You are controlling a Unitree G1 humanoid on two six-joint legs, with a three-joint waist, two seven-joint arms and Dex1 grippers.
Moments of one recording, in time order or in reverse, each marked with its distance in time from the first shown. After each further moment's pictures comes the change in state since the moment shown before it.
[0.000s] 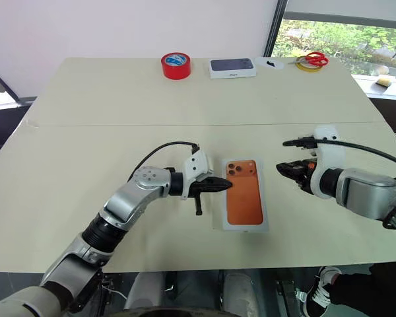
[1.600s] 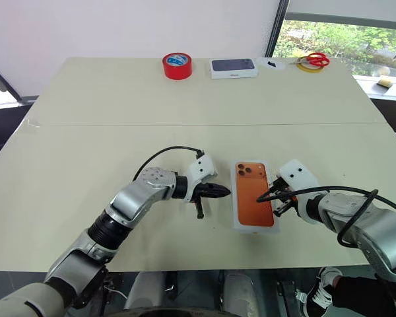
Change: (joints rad) left arm -0.030 -0.016 -0.004 0.038 0.029 0.191 0.011; right arm 0.124 0.115 0.105 -0.226 -0.768 0.102 0.451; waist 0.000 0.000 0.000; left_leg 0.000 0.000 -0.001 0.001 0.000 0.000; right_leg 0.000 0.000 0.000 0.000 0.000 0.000
